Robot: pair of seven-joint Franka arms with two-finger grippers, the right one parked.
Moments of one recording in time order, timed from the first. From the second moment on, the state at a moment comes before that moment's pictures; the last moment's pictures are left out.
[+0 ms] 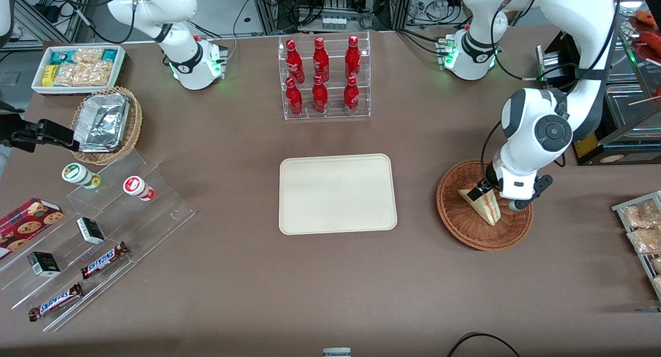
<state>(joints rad) -0.07 0.20 -0.11 -2.17 0.03 2.33 -0.84</state>
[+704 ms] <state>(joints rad) -0.06 0.31 -0.09 -2.17 0.05 2.42 -0.85</state>
